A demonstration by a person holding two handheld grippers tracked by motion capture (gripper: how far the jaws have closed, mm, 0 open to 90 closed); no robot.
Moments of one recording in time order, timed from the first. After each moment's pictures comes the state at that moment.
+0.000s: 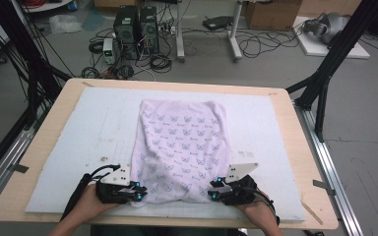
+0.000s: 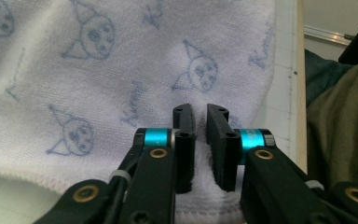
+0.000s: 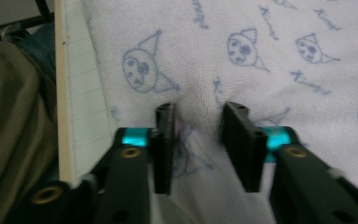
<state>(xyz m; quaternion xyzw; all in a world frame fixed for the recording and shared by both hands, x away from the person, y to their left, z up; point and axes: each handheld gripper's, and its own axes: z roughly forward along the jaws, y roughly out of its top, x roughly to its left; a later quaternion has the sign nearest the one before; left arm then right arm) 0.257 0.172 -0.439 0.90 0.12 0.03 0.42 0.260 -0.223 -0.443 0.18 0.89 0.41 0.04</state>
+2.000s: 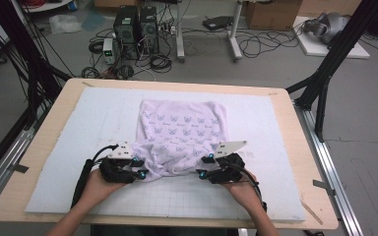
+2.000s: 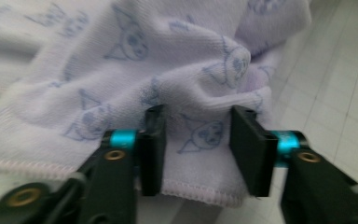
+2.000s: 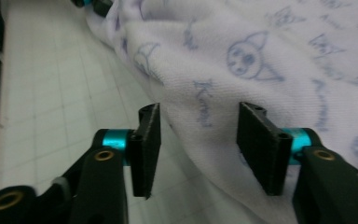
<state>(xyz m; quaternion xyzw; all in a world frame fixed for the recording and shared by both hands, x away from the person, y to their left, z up) 0.300 0.163 -0.434 0.88 0.26 0.09 0.39 0.309 -0.187 -0.422 0.20 0.88 0.42 0.08</state>
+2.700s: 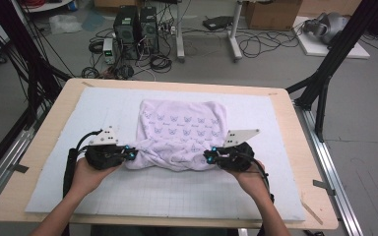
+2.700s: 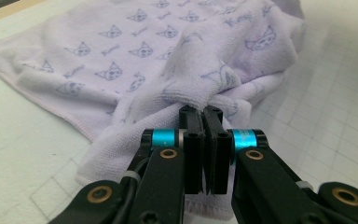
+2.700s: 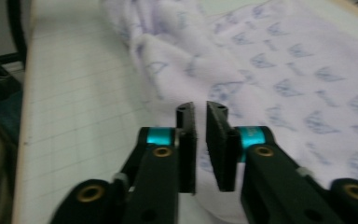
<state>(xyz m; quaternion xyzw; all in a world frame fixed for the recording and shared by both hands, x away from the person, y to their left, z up) 0.312 0.192 -0.388 0.84 0.28 0.13 0.44 0.315 -0.203 -0.381 0.18 0.87 0.46 0.08</state>
